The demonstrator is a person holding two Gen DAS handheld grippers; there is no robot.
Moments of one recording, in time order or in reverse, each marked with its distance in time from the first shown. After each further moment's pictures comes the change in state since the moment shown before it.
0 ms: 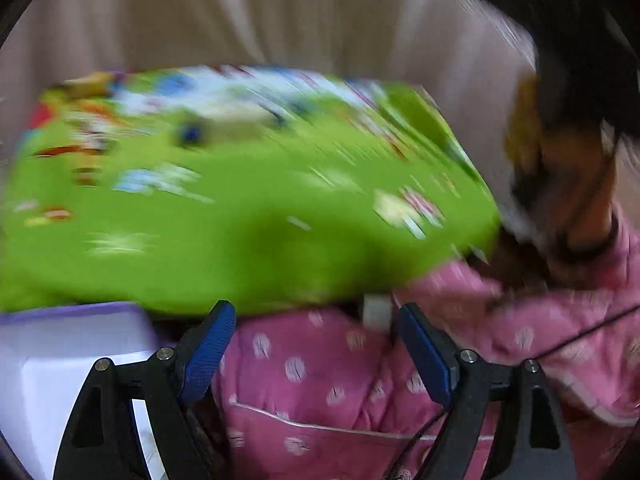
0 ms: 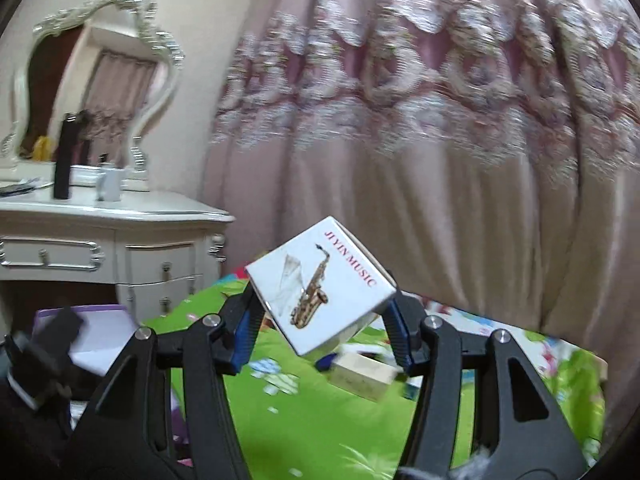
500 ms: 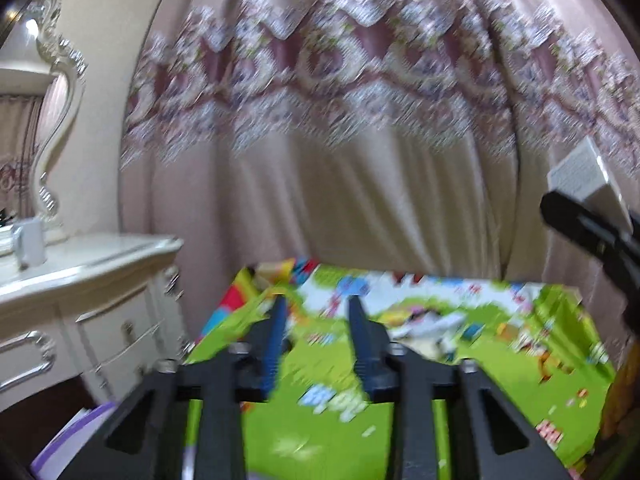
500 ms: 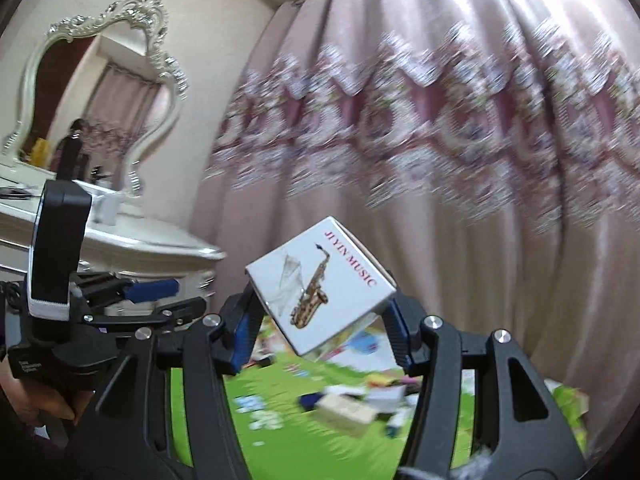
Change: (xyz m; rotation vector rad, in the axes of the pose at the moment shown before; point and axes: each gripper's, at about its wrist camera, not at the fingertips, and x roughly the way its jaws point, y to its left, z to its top) left arm -0.120 0.005 0.051 -0.226 -0.702 0.734; right arm -0.017 0.024 0.025 -0.053 -0.137 0.012
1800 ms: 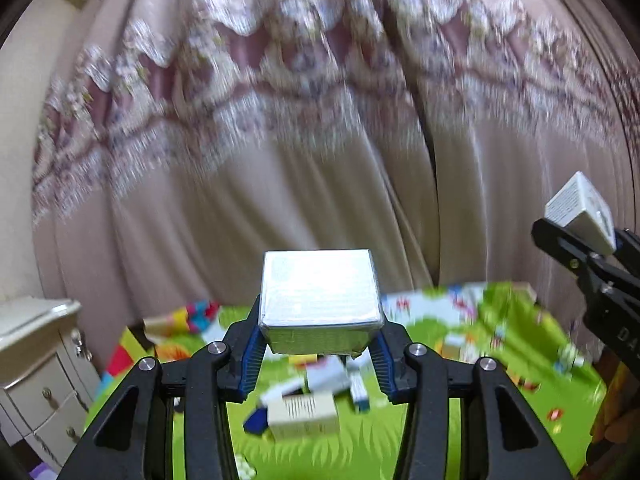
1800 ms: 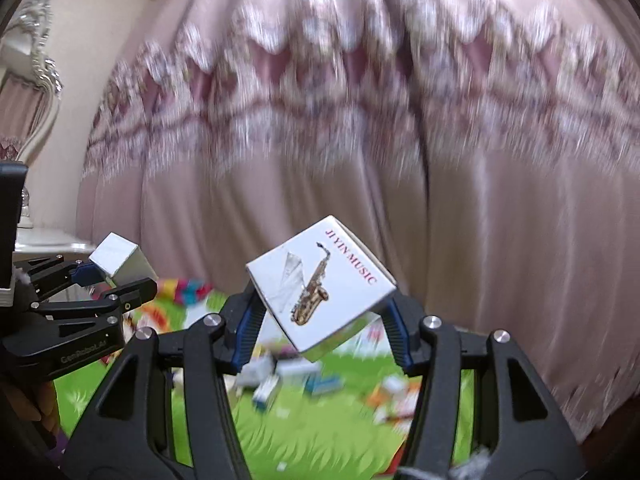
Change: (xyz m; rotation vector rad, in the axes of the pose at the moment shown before) left arm 0.047 -0.168 0.034 0.168 -0.134 -0.236; right arm -0.025 -0.144 -0.047 0.106 0.004 -0.452
